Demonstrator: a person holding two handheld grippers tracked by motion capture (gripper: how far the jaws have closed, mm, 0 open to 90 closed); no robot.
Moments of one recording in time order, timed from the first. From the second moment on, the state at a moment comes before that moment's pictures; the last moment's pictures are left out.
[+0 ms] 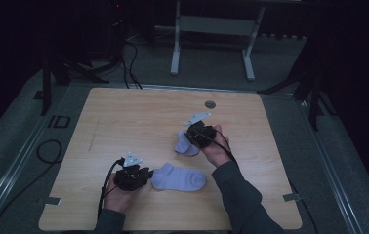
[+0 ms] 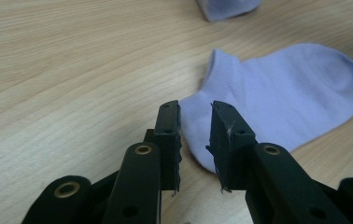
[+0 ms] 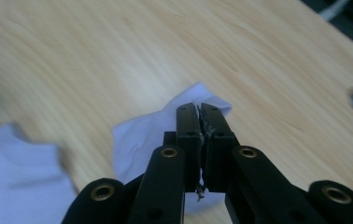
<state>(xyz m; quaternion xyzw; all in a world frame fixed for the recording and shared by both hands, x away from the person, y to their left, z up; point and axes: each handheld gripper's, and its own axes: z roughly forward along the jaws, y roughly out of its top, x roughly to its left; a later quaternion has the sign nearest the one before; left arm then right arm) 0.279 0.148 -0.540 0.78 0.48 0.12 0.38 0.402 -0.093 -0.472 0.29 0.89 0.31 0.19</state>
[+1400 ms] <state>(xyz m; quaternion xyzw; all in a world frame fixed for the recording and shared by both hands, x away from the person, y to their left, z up) 0.290 0.160 -0.545 0.77 0.51 0.14 0.36 0.415 -0.137 -0.546 0.37 0.87 0.28 0.14</state>
